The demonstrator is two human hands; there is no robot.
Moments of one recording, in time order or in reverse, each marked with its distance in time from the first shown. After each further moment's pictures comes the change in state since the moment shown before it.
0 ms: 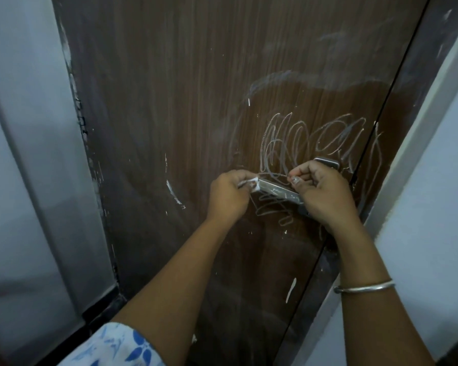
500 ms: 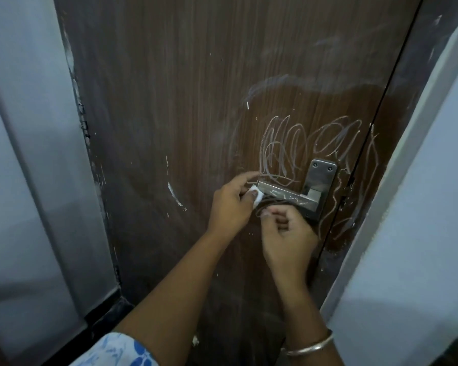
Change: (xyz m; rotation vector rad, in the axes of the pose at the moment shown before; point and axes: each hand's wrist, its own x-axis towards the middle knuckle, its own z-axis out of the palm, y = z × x) left_hand -0.015 -0.002 0.002 -0.021 -0.023 0.084; right_hand -0.076 -0.014 0.068 0.256 0.416 -0.005
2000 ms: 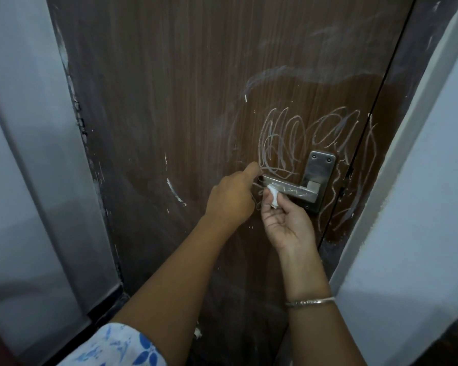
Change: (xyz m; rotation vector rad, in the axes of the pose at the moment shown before) left_hand 0.002 0.019 -0.012 0.508 -0.243 0.146; right_hand 0.034 -0.010 0.003 1.345 0.068 1.144
